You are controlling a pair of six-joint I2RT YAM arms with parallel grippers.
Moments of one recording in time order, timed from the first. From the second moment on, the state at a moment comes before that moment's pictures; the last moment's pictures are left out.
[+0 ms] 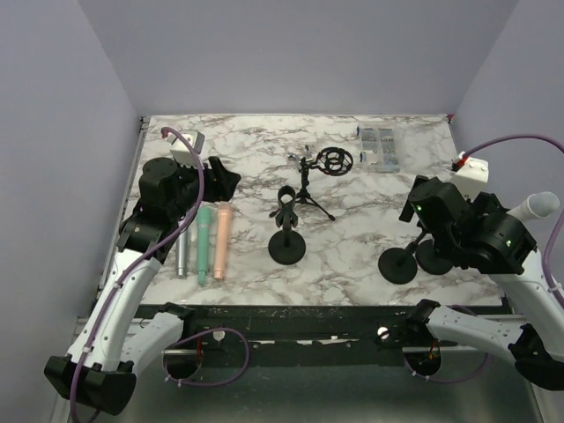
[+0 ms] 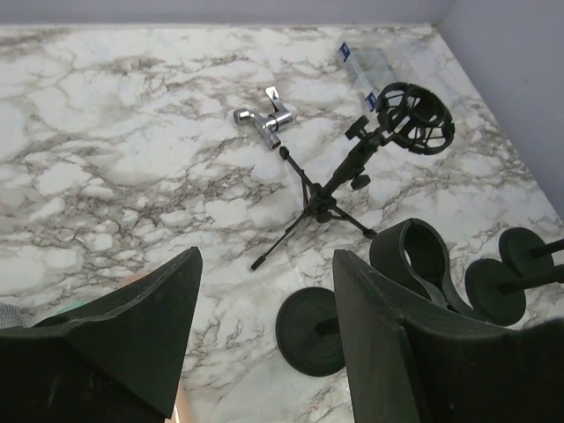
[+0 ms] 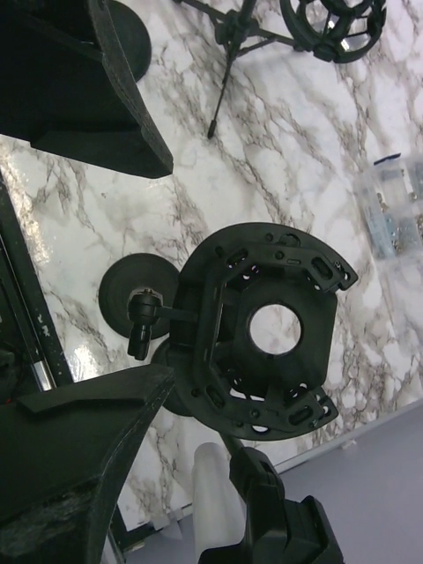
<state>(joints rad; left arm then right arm) -0.28 0.93 1.01 -0.36 0.22 -0.30 0.78 0.94 1.41 -1.34 0.90 0.78</state>
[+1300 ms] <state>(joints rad) -0.38 0.82 0.97 -0.29 0.14 -0.20 0.75 0.95 1.28 -1.40 0.96 0.95</state>
